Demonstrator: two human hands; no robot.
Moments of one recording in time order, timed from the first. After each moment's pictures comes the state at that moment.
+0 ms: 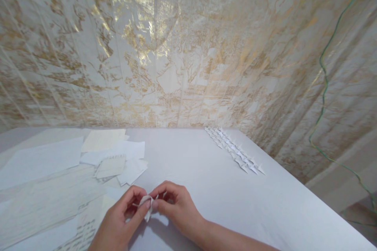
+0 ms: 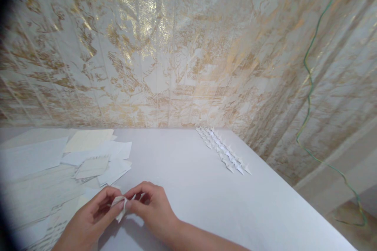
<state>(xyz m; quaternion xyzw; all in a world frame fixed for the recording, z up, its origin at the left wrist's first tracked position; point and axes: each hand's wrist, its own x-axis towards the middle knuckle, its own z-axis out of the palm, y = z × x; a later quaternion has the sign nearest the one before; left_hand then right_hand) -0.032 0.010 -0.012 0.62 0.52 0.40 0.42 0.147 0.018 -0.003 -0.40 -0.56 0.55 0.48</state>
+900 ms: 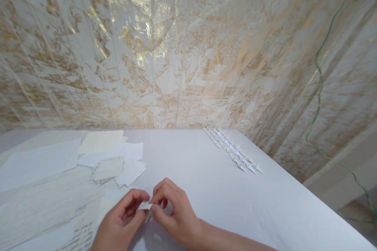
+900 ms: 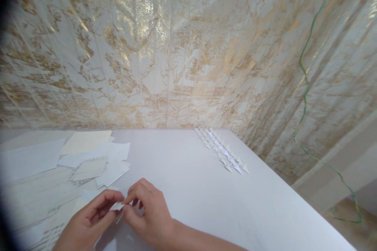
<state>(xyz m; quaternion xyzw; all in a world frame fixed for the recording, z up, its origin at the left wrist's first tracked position) -0.023 0.005 -0.008 0.54 0.50 0.49 0.47 0.150 0.011 0.008 -0.31 -0.73 0.33 0.51</state>
